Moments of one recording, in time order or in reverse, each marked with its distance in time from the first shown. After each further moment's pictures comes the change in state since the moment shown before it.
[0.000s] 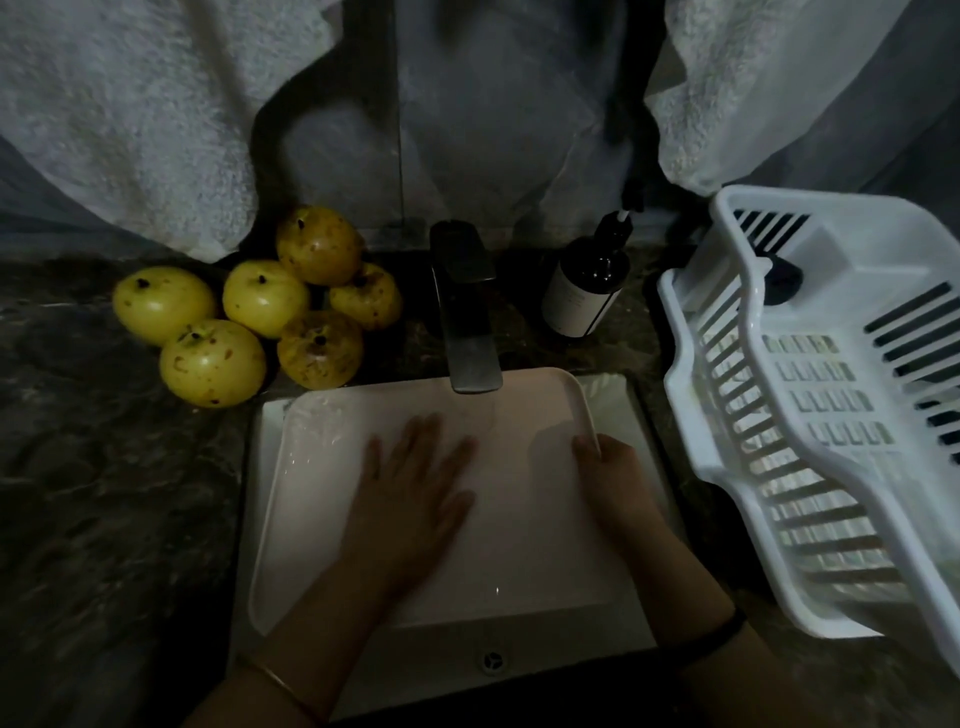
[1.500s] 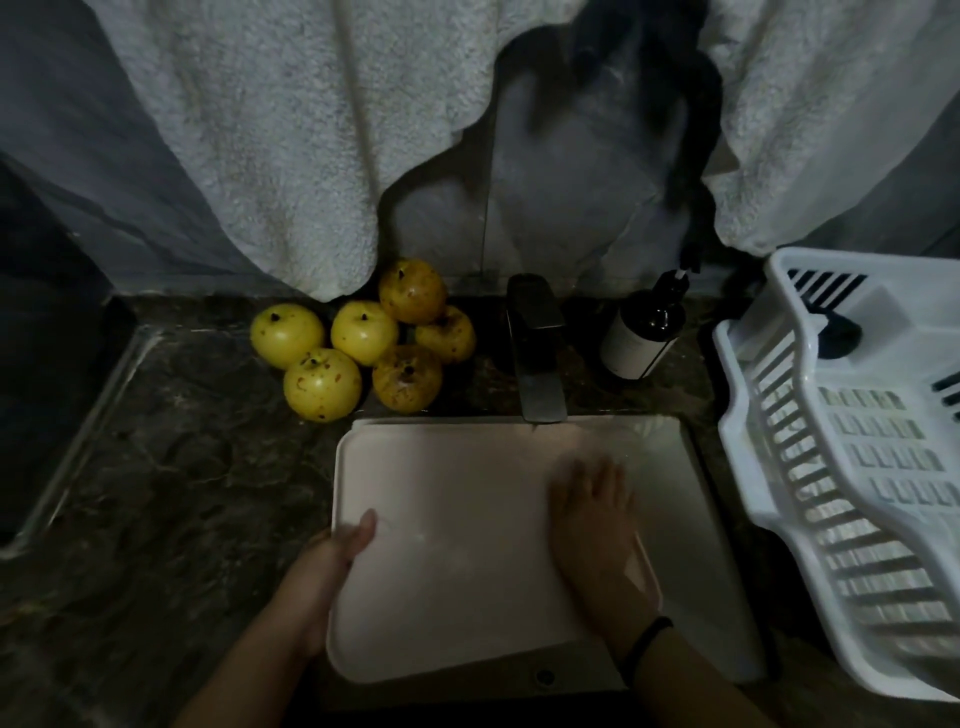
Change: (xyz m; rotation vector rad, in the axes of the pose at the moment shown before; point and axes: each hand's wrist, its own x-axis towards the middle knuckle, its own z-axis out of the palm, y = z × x) left_hand -0.086 -0.045 -0.086 -1.697 -0.022 -1.019; right_hand -0.023 -0.009 0.070 -0.693 0.019 -0.158
